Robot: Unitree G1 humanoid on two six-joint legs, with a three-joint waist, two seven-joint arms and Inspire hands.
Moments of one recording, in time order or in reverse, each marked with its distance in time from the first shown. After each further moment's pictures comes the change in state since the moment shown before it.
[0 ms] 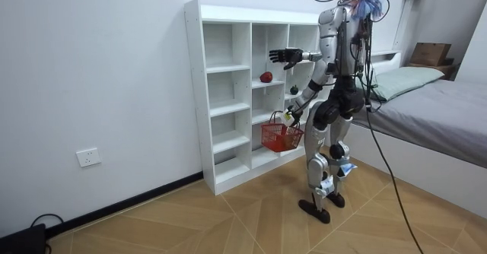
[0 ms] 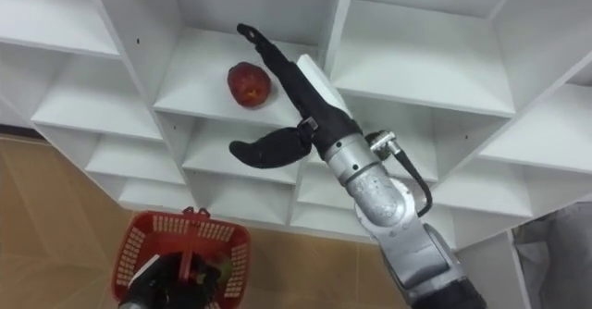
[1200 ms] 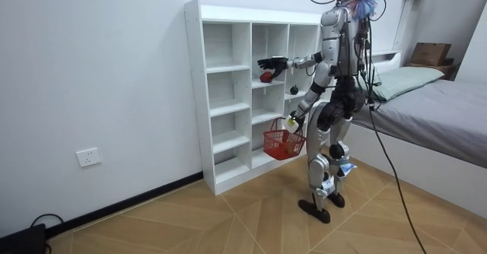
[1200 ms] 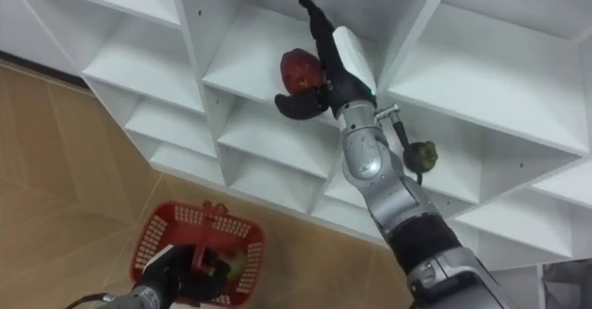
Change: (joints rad) left arm -0.116 -0.022 -0.043 0.088 0.041 0.066 0.003; right arm -0.296 0.053 -0.008 0.509 -0.122 0.012 -0.365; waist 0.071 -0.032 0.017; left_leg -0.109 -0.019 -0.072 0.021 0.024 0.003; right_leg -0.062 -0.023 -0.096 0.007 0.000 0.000
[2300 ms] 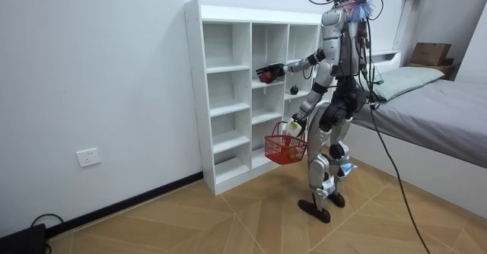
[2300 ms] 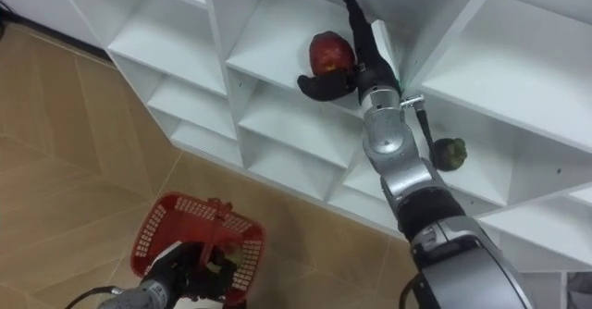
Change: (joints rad) left arm -0.043 -0.016 -0.005 0.033 0.025 0.018 0.000; right arm -0.119 -0.006 -0.069 0.271 0.277 -0.048 0.093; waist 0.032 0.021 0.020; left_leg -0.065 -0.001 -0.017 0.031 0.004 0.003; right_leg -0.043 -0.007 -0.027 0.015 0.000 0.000
